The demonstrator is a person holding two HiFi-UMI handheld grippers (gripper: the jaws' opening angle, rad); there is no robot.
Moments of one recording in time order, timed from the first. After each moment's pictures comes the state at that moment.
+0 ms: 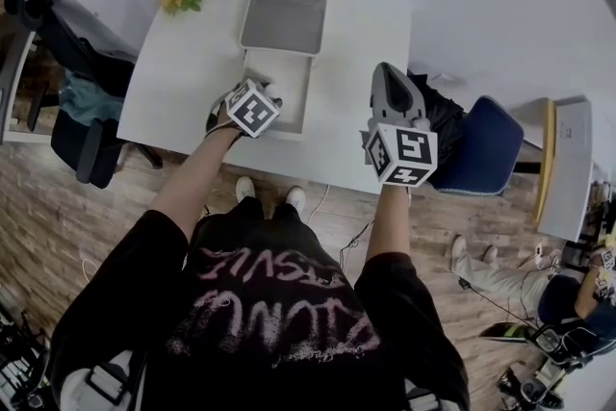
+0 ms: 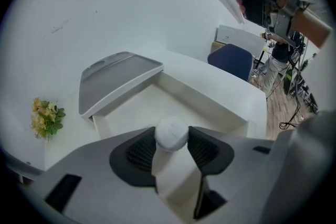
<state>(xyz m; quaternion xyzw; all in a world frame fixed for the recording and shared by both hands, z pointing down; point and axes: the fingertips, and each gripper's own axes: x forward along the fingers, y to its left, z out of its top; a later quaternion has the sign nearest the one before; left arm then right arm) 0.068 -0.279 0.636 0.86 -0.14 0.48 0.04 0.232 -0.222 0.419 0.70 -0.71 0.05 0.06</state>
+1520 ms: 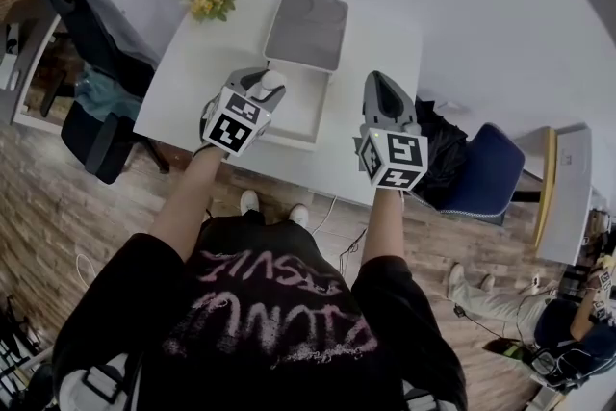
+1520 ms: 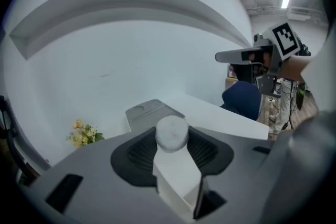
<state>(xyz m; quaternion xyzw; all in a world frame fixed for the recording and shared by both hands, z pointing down) 0.025 -0.293 0.493 0.92 -0.26 0.30 0.00 0.184 -0.236 0.403 0.68 -0.73 0.03 0.05</state>
